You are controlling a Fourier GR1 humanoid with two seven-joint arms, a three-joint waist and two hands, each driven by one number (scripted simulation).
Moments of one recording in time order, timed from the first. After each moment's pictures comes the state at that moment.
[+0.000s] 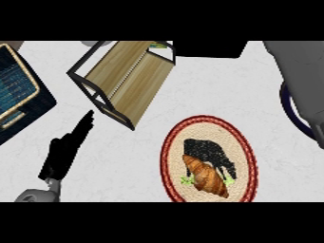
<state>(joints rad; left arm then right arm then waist) -0.04 0.22 -0.12 -1.38 -0.03 -0.05 0.06 -1.29 -0.32 0.01 -0.68 0.55 0.23 -0.26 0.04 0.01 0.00</state>
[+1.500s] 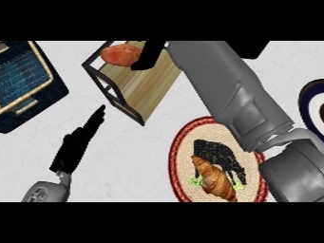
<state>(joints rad) -0.10 0.19 -0.15 -1.38 -0.07 -0.07 0.06 -1.59 -0.01 -0.12 -0.11 0.55 0.15 -0.24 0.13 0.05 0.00</state>
